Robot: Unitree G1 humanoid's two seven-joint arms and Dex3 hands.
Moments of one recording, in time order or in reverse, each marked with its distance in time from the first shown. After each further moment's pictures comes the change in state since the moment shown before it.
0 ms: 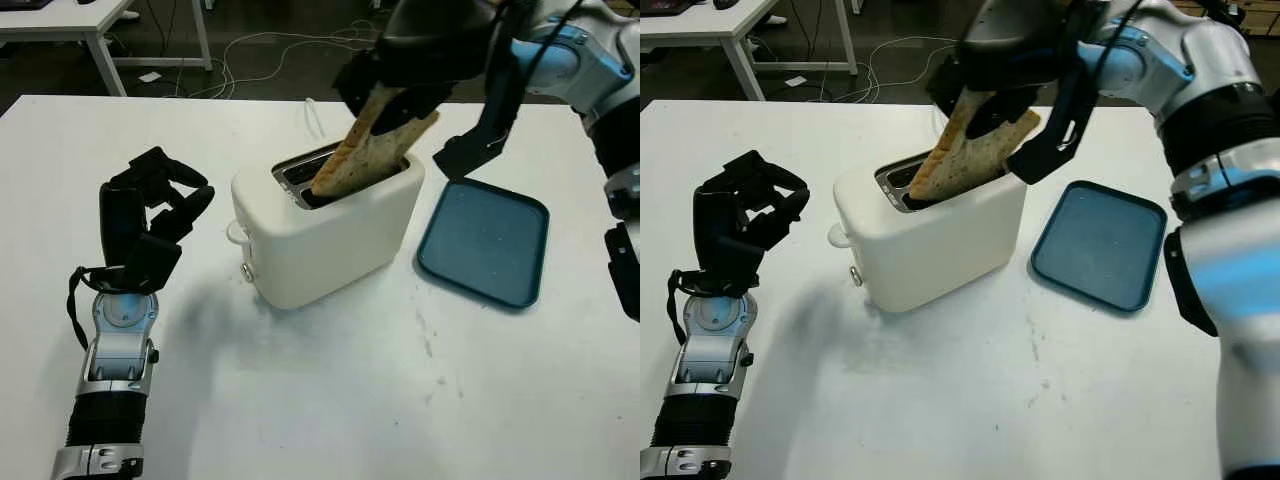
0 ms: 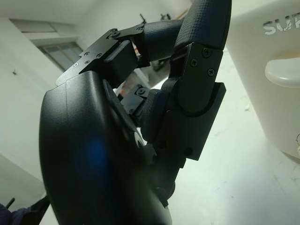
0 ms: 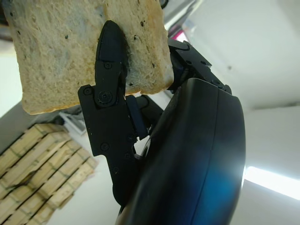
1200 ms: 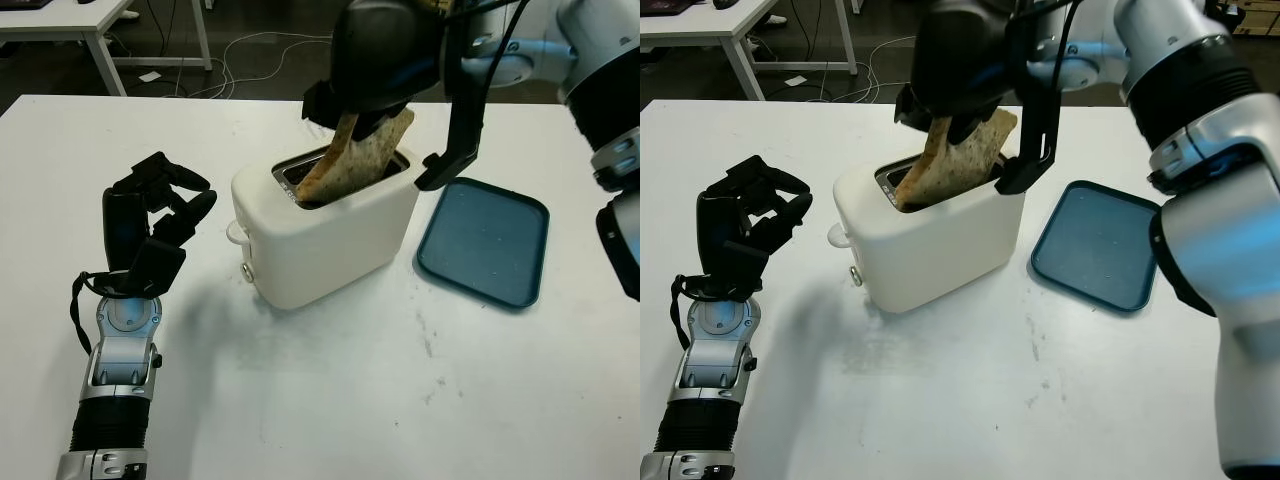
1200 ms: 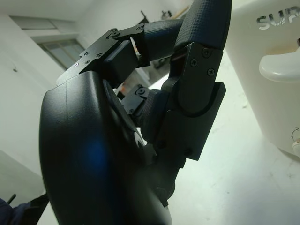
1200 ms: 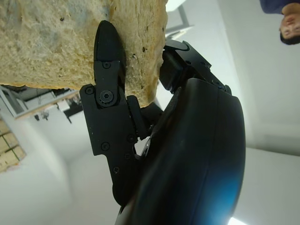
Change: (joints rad) left arm 0.015 -0.016 -0.001 -0.011 0.019 0.006 0.014; right arm -0.117 -0.020 0.197 -0.034 -0.392 -0.022 -0.374
